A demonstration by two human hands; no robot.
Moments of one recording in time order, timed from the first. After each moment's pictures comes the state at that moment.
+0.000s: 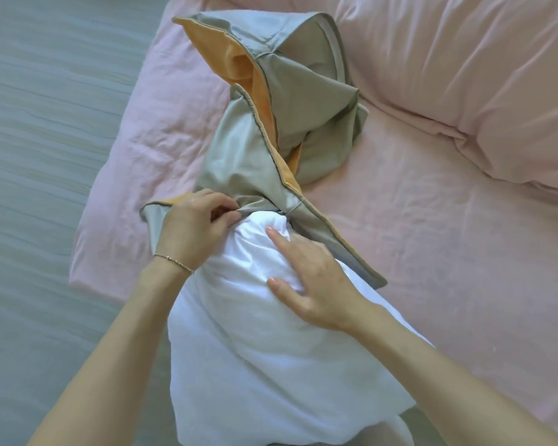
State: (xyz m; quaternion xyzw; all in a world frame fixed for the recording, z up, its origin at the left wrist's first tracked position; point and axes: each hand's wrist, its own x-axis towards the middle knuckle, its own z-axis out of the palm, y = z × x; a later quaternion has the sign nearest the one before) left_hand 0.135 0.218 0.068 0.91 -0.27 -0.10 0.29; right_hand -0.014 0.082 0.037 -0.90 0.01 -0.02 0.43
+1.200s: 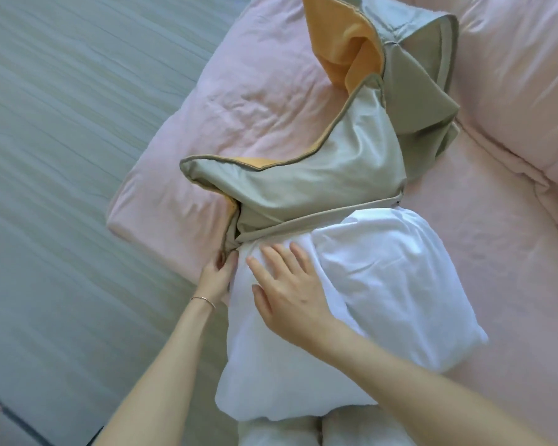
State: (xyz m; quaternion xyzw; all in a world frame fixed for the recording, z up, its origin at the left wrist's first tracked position) left_hand 0.077 0.337 -0.027 0.77 0.27 -0.30 0.50; right_hand 0.017 0.202 0.009 -0.97 -0.09 0.02 0.21
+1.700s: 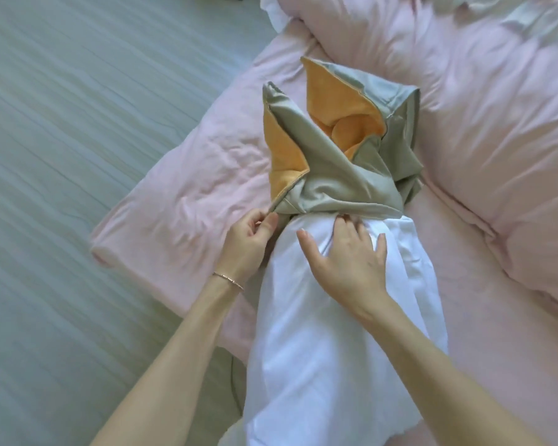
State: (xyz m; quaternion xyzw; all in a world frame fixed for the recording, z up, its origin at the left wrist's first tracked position) left_hand 0.131 0.250 0.075 0.73 0.04 -0.22 0.65; right_hand 0.075 0.115 0.102 -0.96 0.21 0.11 0.17
